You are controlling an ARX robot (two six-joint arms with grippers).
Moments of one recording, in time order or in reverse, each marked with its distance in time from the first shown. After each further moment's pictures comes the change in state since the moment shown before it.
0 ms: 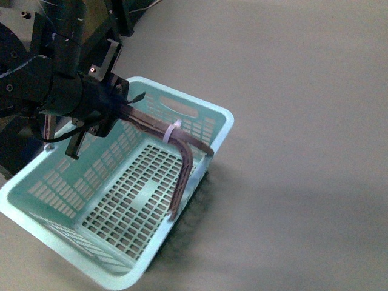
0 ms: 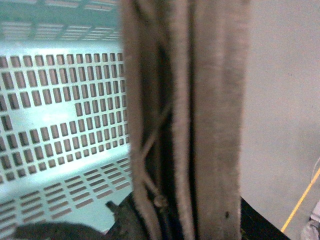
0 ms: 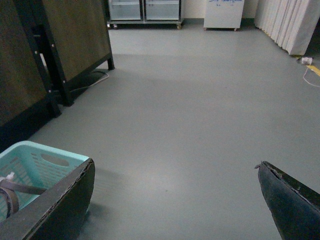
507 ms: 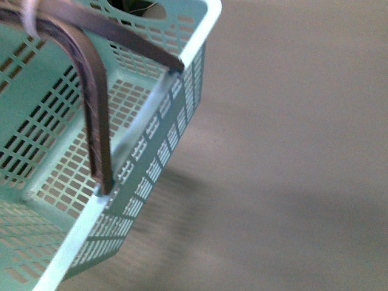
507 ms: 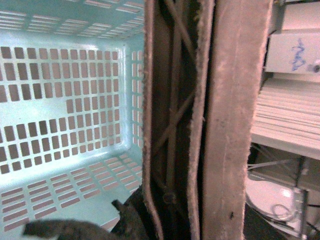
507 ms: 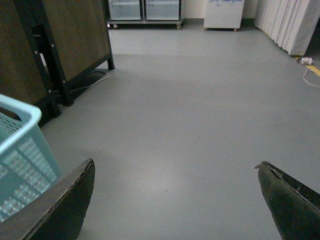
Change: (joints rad) left arm 0.158 -0.821 -0.283 -0.257 0.150 -0.100; right arm 0.000 0.000 0.000 0.000 0.000 0.000
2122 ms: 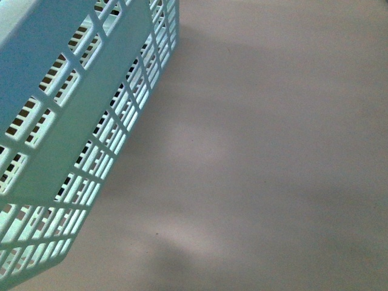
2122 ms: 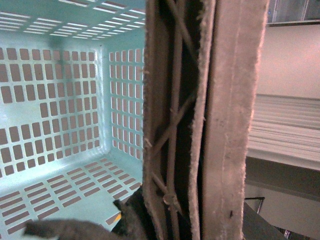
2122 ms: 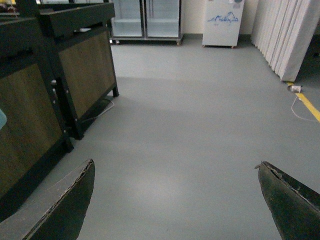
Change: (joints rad) left arm 0.042 -0.389 0.123 -0.344 -0.008 -0.034; right arm 0.000 0.000 0.000 0.000 0.000 0.000
